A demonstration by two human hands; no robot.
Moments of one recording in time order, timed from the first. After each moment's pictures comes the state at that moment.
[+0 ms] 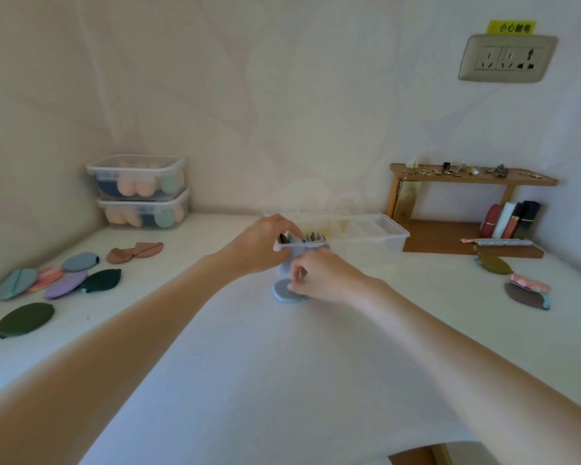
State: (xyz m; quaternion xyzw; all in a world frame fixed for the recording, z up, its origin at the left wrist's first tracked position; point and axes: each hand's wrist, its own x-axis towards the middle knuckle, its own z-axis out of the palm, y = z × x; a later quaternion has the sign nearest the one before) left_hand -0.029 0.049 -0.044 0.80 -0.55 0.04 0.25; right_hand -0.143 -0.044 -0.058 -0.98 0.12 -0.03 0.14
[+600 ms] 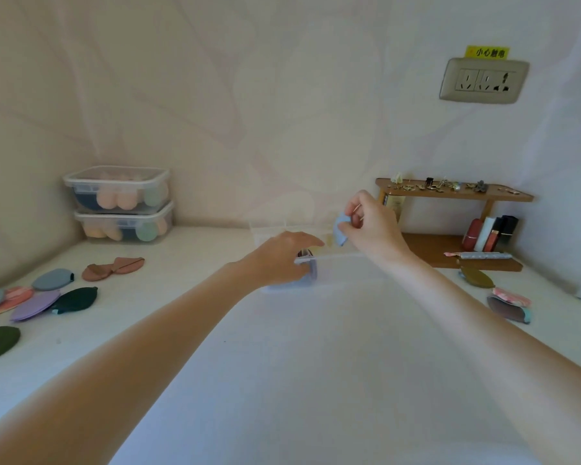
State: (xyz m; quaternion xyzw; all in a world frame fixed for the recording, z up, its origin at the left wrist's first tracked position) left_hand -0.041 0.008 -0.041 0.78 -0.59 0.00 0.21; right_hand -0.160 -0.107 -0.009 -0.87 0.22 -0.37 0.25
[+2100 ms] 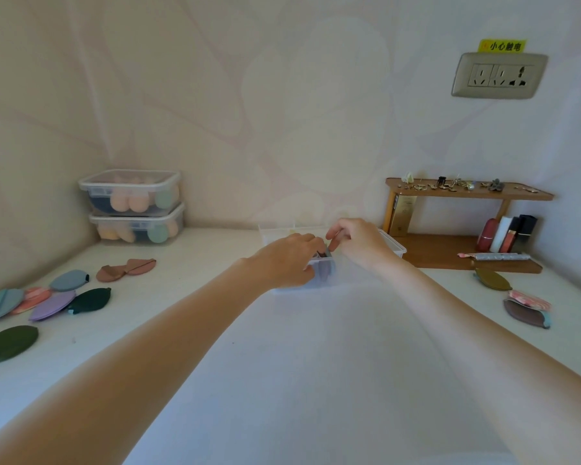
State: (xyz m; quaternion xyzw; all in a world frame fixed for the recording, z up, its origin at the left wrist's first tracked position) left_hand -0.042 0.007 -0.038 0.80 -0.60 0.06 0.07; right_hand -0.133 -0.119 -0.031 -0.90 0.22 -0.23 0.28
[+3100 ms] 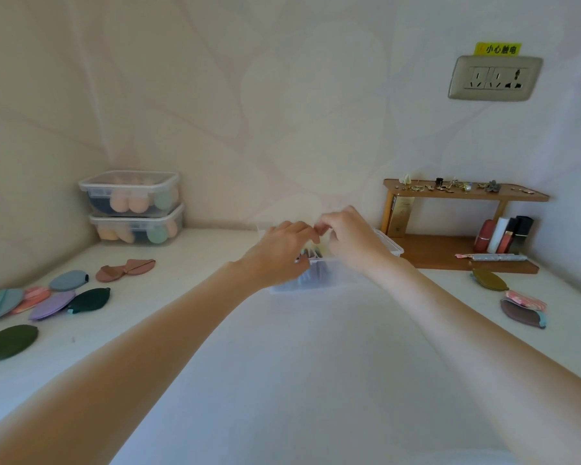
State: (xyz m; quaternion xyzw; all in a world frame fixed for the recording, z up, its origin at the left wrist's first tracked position) left_hand -0.038 0.013 -0.036 0.77 -0.60 0.14 0.16; right_hand -0.143 -0.089 -0.011 -0.94 0.16 -0.24 0.16
